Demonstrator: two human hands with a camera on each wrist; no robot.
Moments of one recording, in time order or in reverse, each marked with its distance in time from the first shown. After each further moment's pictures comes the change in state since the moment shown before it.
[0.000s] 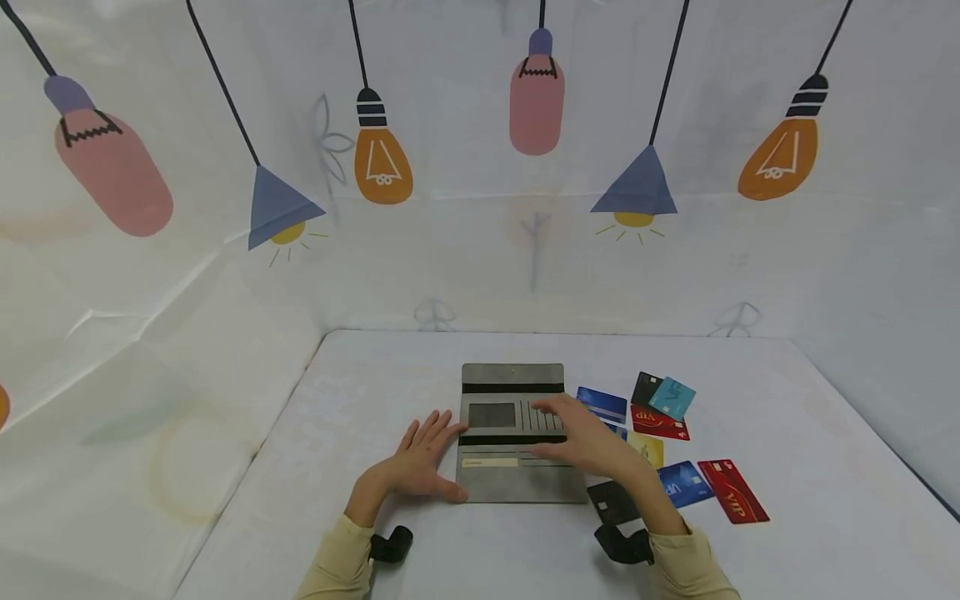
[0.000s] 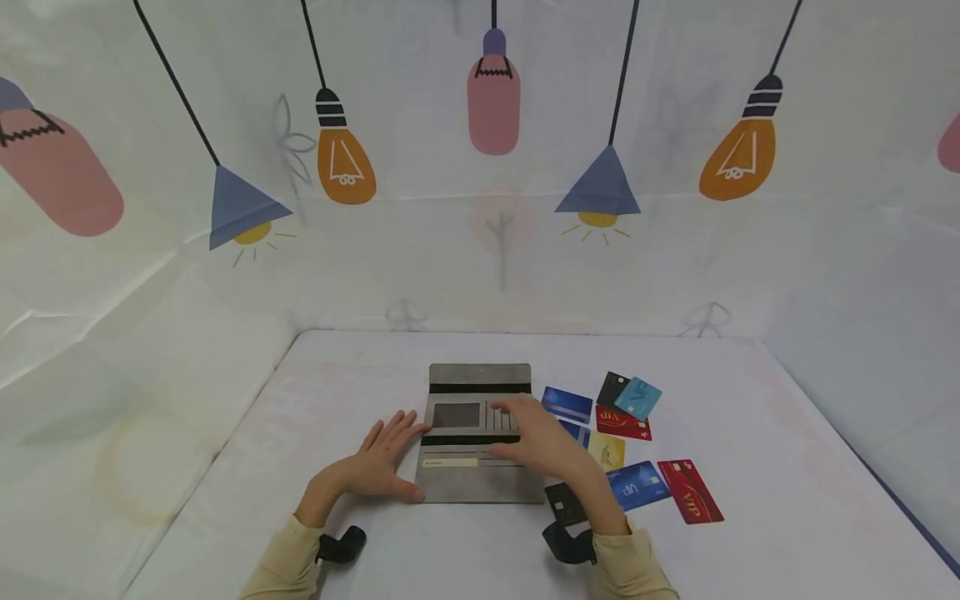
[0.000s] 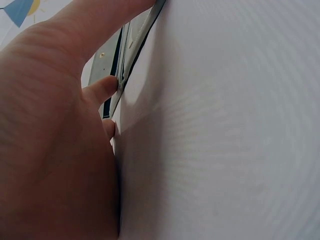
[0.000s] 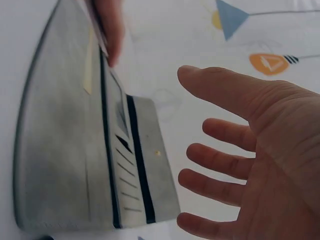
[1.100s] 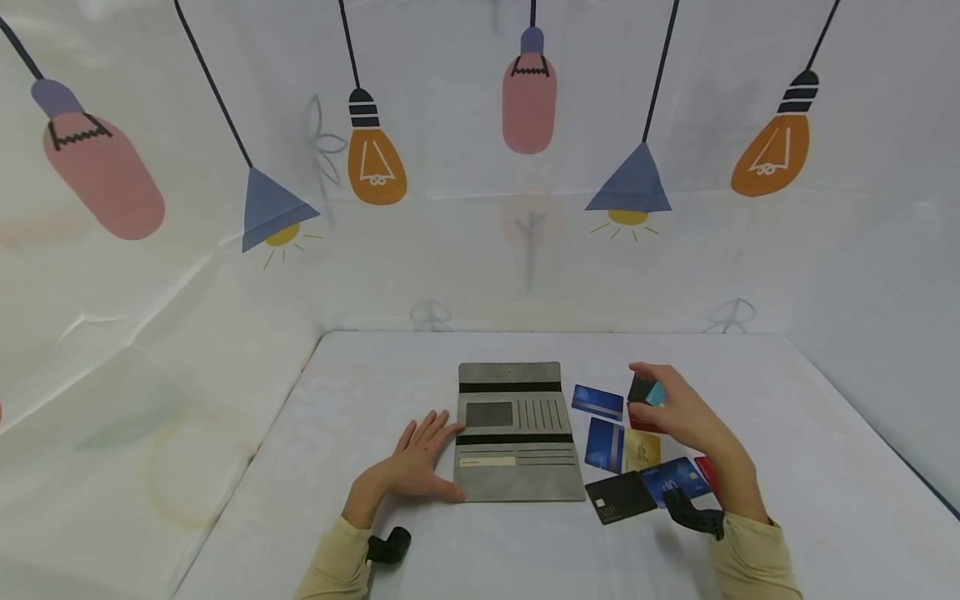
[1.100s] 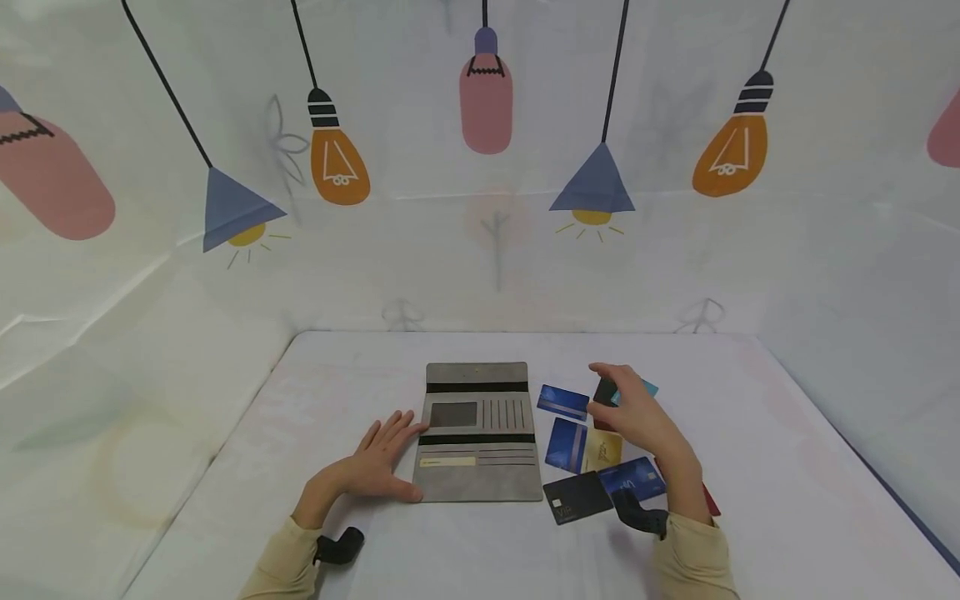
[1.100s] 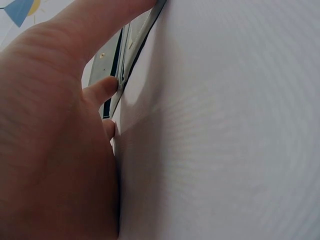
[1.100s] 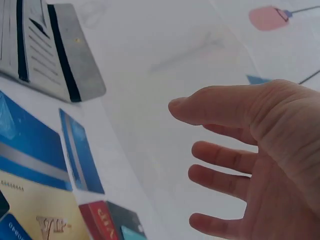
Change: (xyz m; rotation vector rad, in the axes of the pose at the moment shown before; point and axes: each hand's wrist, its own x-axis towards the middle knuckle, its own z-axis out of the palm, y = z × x) left_hand 0.002 -0.005 0.004 0.026 0.006 -0.006; right_hand -0.045 0.067 -0.089 -0.020 0.187 0.154
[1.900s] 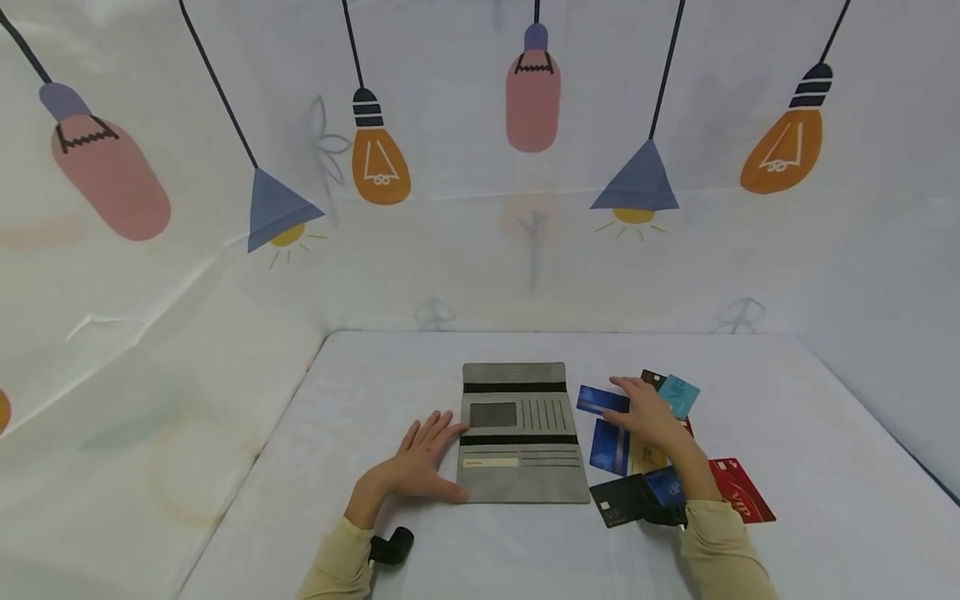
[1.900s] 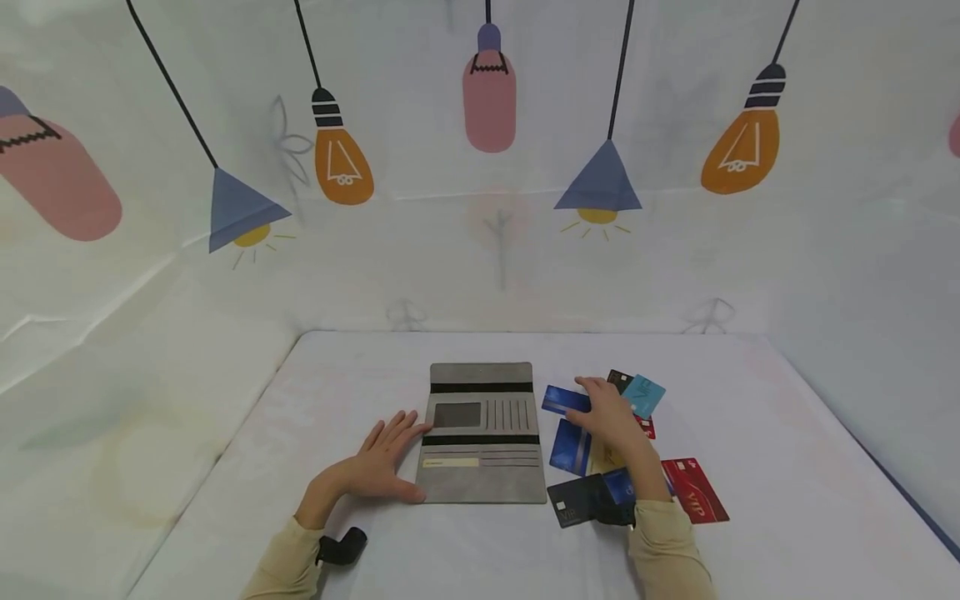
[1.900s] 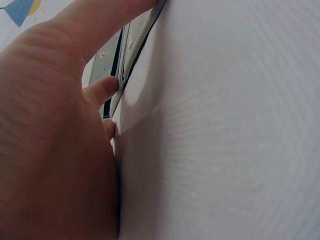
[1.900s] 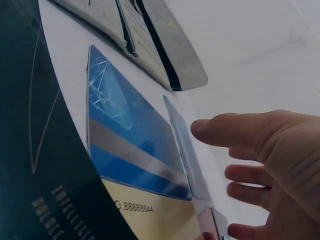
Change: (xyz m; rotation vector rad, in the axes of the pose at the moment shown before) left_hand -0.001 0.002 -0.002 -0.006 -0.010 -0.004; right_hand 0.045 0.041 0.059 -0.197 -0.007 0.008
